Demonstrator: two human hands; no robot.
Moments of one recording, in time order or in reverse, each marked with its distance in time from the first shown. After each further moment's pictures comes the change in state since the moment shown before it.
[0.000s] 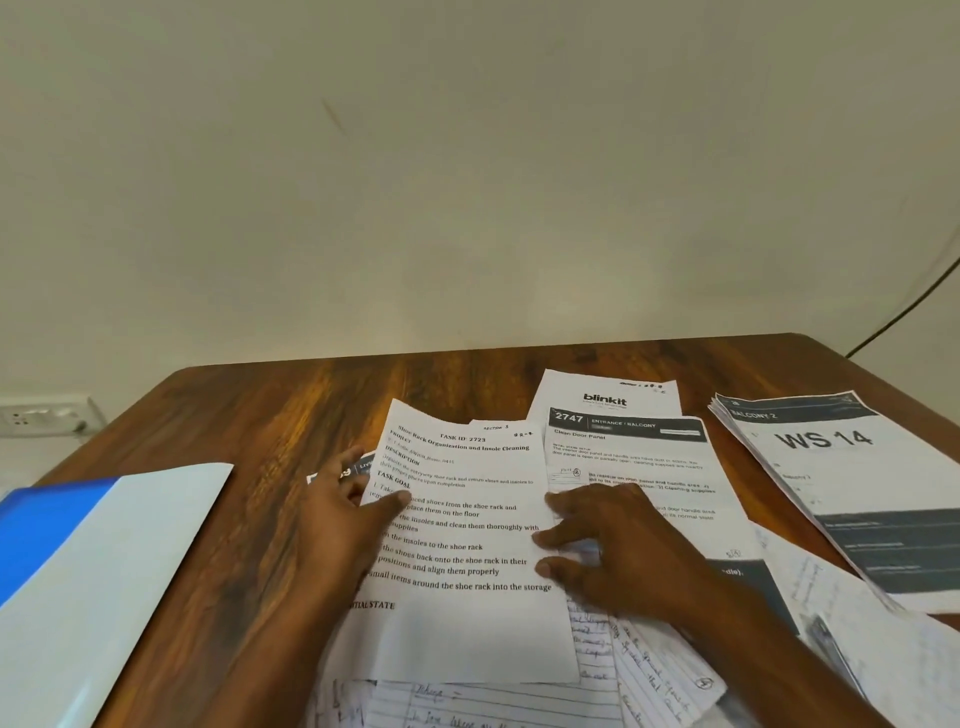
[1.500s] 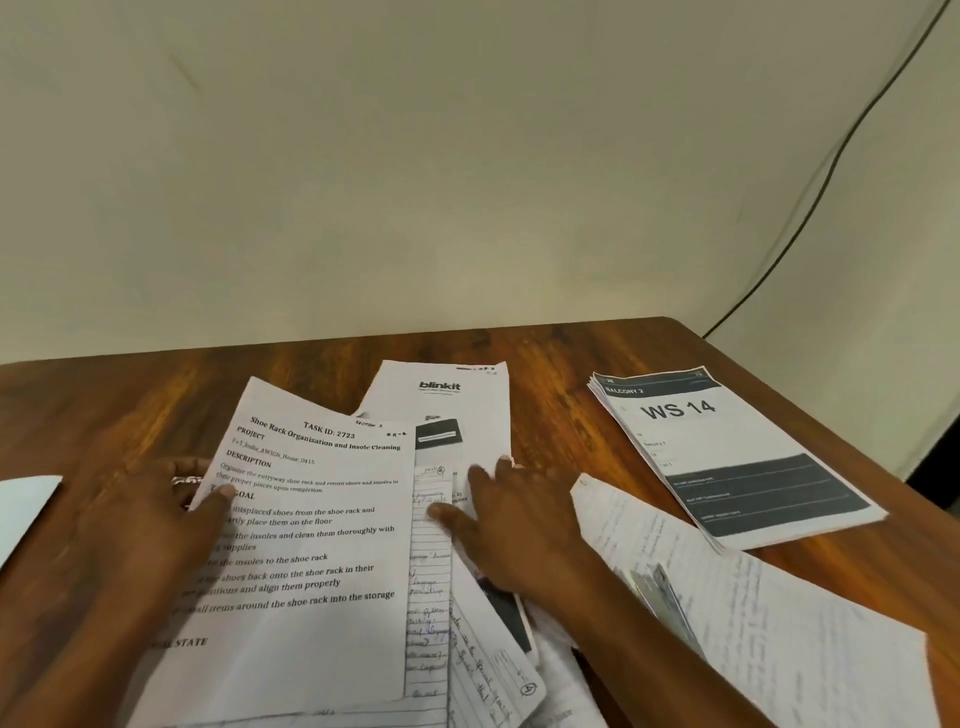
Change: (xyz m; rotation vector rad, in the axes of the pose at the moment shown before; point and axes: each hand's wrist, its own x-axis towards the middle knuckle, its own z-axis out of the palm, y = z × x) left_hand 0.048 -0.051 -0.046 0.363 0.081 0.205; right_hand 0.000 -0.017 -0.003 -0.398 -0.036 0.363
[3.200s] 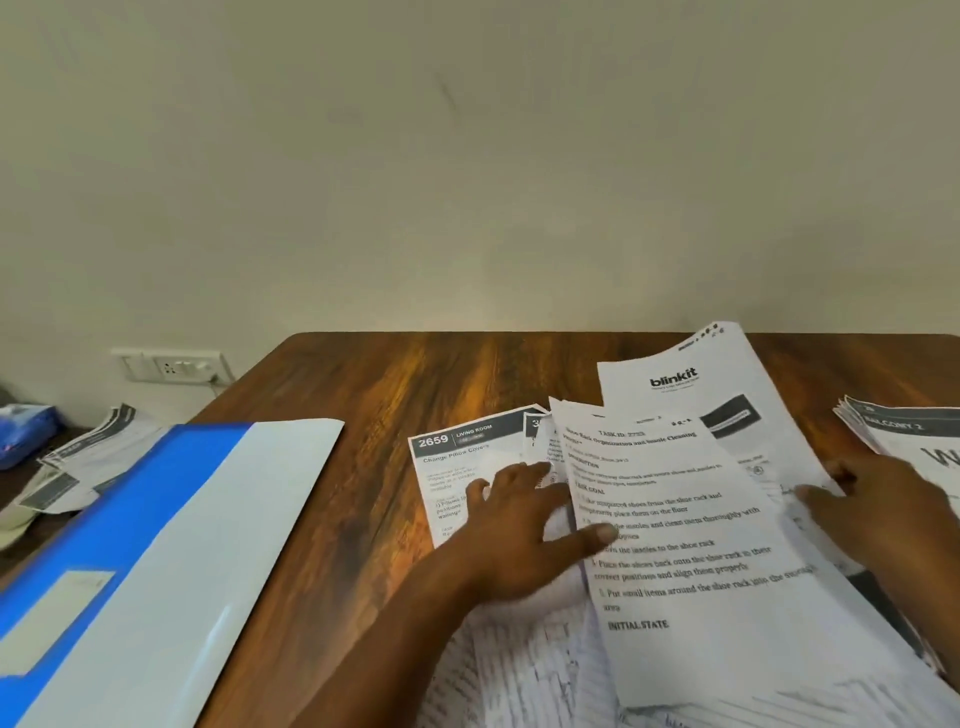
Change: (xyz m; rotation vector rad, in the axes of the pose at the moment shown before) left_hand -0.074 0.094 0.022 0.390 -0.677 0.331; right_hand 0.034 0.091 -0.001 0.481 0.233 0.407
